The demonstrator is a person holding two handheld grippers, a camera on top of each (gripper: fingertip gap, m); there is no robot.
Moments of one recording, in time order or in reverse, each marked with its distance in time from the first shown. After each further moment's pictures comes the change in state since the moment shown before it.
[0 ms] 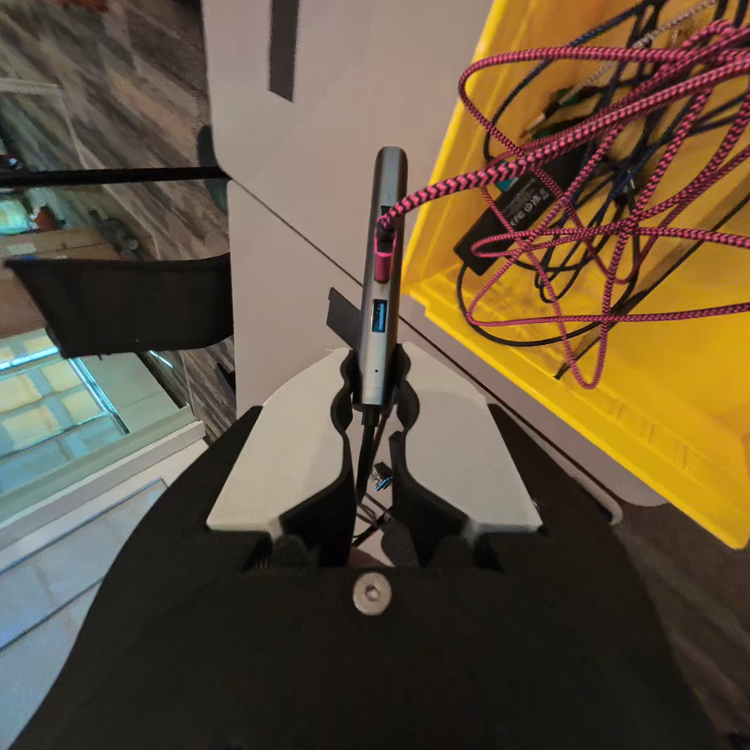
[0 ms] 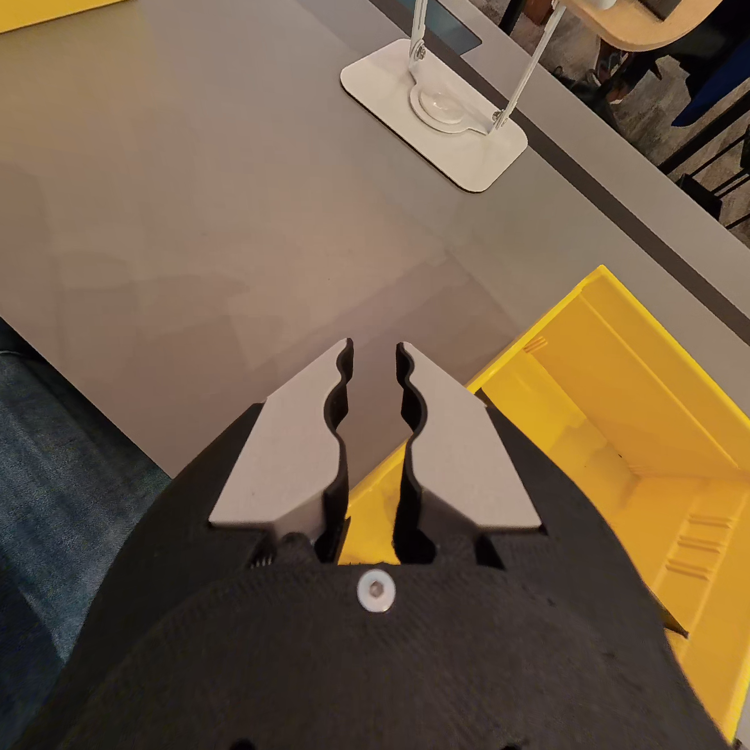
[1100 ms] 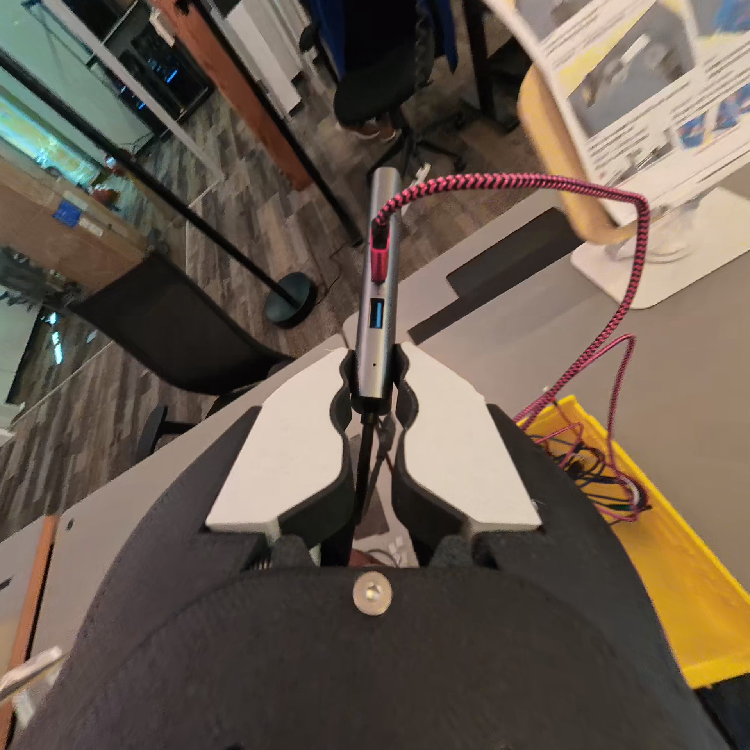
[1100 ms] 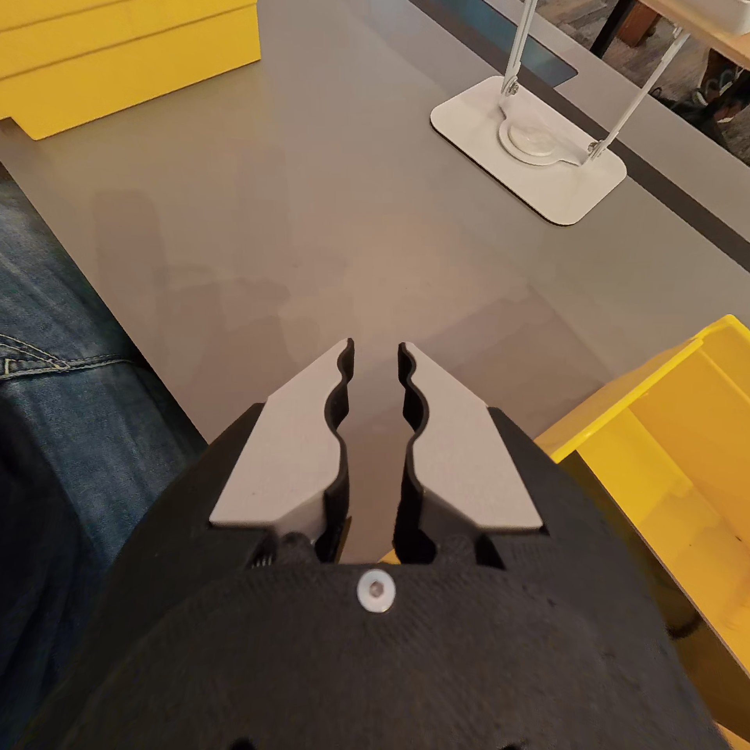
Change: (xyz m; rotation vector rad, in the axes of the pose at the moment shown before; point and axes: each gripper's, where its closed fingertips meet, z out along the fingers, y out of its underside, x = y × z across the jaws) left arm -0.167 -0.042 -0.164 0.537 -0.137 -0.700; right arm -0.046 -0.018 0.010 0.056 -0.184 0.015
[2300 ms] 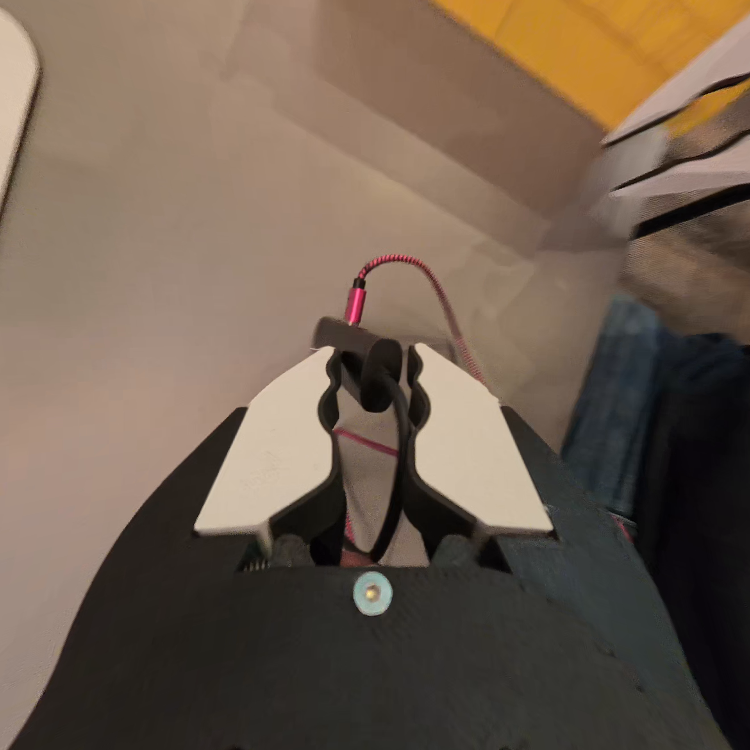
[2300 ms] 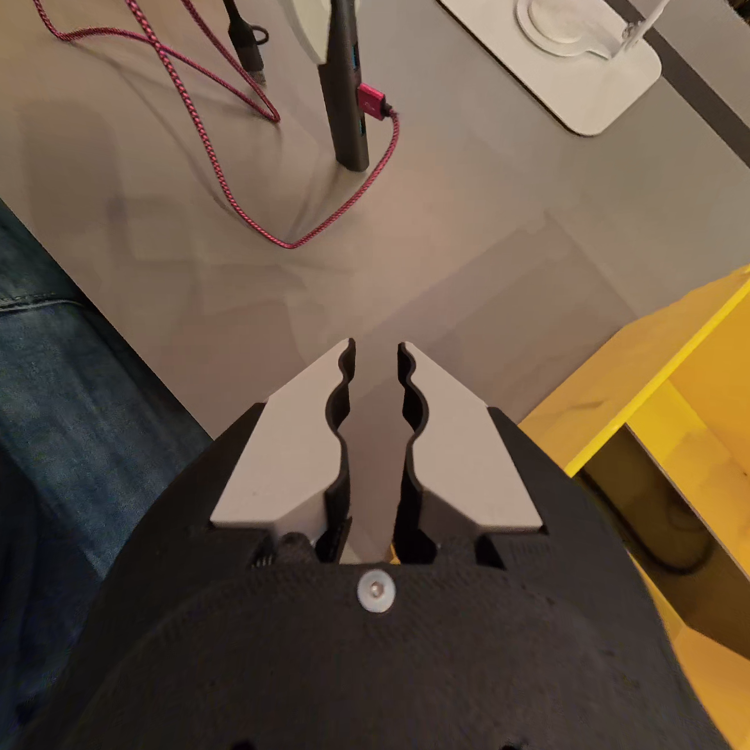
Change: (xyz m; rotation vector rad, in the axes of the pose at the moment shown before) left arm 0.540 0.082 0.128 -0.308 1.086 0.190; right arm 0.002 0.047 0.010 -0.157 0.048 -0.018
